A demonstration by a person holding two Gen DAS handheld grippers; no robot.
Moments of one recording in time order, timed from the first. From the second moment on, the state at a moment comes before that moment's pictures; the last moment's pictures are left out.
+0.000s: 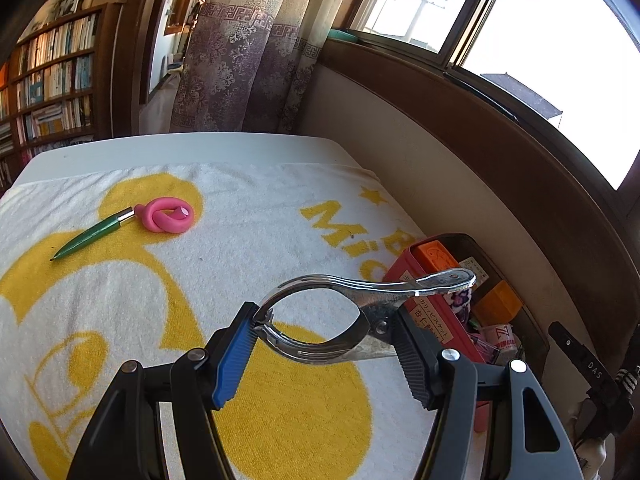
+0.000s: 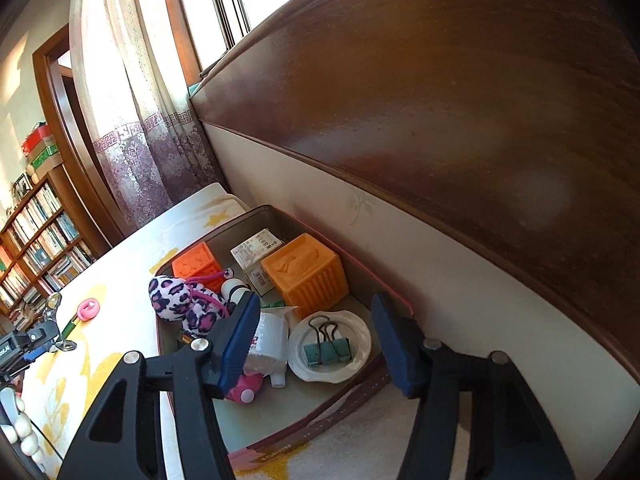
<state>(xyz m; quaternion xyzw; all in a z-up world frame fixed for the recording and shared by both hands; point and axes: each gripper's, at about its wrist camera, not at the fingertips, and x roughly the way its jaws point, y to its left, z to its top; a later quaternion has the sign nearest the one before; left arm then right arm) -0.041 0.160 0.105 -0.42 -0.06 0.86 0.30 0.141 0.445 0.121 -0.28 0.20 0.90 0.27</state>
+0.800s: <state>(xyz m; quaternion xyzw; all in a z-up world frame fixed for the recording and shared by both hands) -0.004 0.273 0.124 -0.40 0.02 0.84 0.37 0.163 0.456 0.123 -0.24 0.23 0.91 0.24</state>
